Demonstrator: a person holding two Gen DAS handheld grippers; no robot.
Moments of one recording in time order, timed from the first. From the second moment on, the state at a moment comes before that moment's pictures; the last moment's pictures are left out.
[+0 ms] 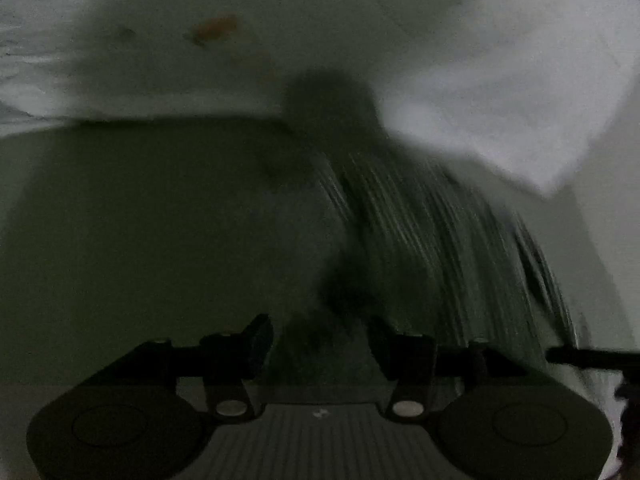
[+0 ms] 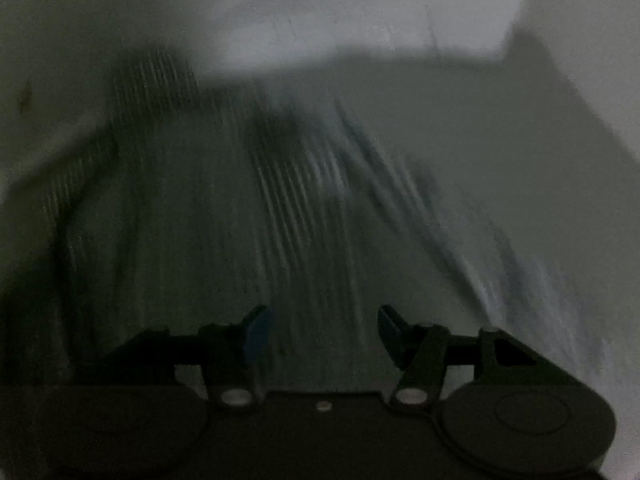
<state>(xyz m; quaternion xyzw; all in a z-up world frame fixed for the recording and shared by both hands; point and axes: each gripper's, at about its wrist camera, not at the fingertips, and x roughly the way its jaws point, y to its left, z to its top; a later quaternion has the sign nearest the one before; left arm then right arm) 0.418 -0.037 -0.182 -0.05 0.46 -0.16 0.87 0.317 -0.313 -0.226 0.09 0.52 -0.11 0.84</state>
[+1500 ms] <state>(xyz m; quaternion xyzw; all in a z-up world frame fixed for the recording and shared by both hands) 0.182 -0.006 -0.154 0.01 0.46 0.01 0.89 0.134 -0.336 -0.212 0.09 0.49 -0.05 0.86</state>
